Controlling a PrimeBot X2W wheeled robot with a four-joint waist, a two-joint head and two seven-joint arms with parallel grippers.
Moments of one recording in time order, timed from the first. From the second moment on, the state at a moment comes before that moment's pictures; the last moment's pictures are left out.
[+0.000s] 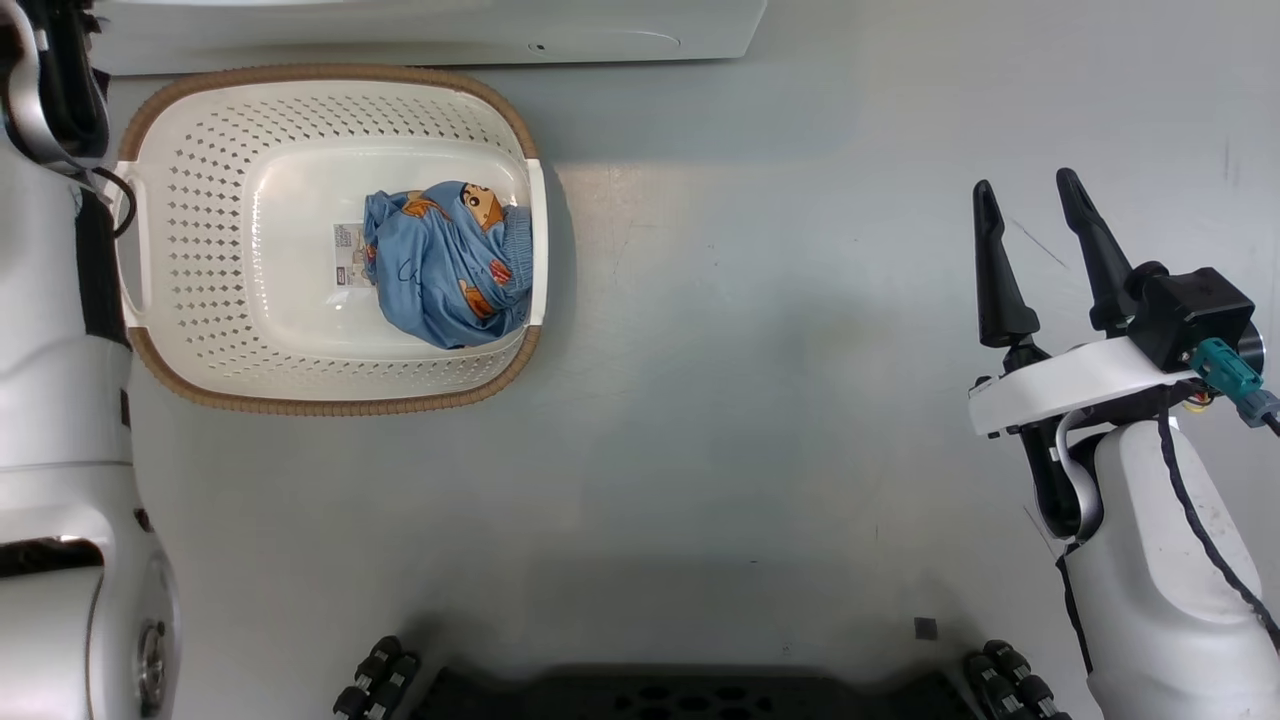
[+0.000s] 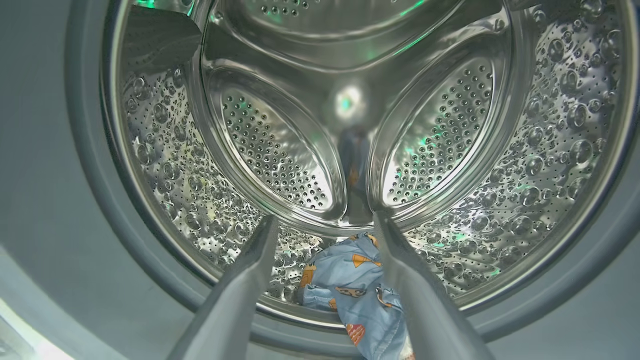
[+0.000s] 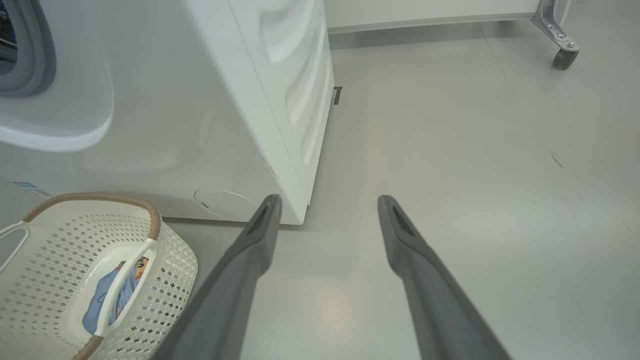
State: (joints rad) left arm -0.95 0.15 0.03 0.56 -0.31 -0.12 -0.26; right arm -0.26 -0.06 0.11 0.25 0.18 0.12 -0.26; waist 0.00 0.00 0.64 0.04
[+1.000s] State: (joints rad) left arm -0.62 0.11 0.06 0.37 -0.28 -0.12 -0.26; right arm -0.26 -0.06 0.13 0.25 0.19 0.12 -0.26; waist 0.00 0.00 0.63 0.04
